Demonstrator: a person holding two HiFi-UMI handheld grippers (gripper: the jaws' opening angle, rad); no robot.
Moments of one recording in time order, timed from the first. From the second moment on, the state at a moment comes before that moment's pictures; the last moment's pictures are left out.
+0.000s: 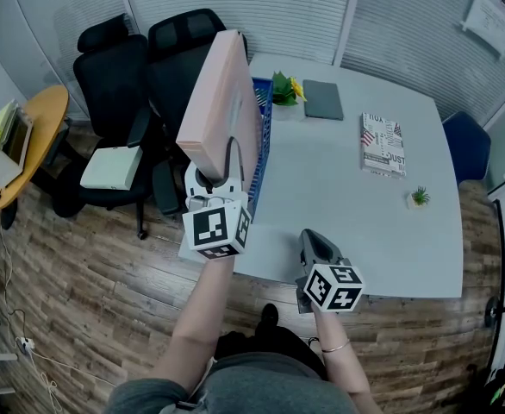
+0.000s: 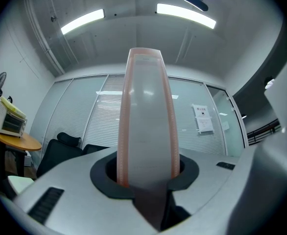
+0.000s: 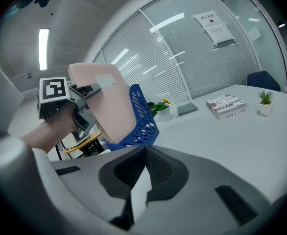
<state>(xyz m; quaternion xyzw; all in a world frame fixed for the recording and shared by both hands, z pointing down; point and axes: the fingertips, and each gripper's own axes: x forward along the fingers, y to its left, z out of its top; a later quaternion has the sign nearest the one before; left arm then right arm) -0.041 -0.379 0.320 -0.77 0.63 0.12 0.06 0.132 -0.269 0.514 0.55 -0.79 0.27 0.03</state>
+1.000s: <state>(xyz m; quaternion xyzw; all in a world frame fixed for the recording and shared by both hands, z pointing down) -0.022 -0.400 0.408 -0.79 0.61 0.01 0.03 0.131 -0.267 0.521 0.55 -0.79 0.27 0.03</state>
